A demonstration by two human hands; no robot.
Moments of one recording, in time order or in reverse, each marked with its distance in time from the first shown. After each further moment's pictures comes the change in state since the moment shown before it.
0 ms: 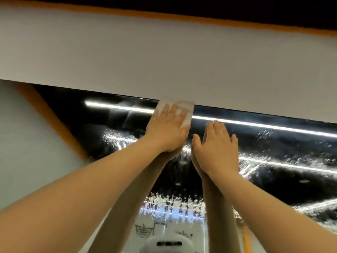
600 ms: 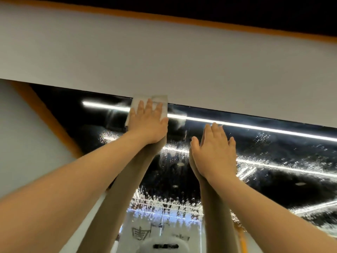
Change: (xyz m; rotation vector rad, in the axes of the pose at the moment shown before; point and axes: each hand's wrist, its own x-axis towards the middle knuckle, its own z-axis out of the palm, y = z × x) left_hand 0.004 -0.038 -0.008 -0.019 -0.015 -0.238; right_hand -0.003 -0.002 0.001 0.007 -0.011 -0.011
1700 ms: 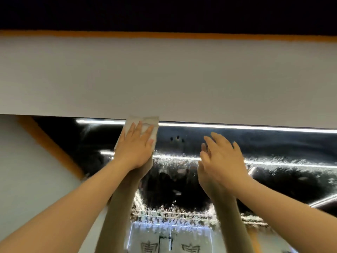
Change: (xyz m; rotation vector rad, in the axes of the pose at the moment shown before) left_hand -0.012 0.059 0.004 -0.004 -0.047 0.068; right_hand 0.007 0.107 -0.055 -0.042 -0.039 -0.092
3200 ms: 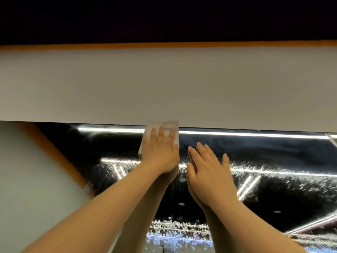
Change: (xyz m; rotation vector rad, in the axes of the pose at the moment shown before) left_hand 0.014 0.149 0.024 0.048 0.053 0.004; right_hand -0.015 0.061 0.007 0.057 -0.024 -0.068
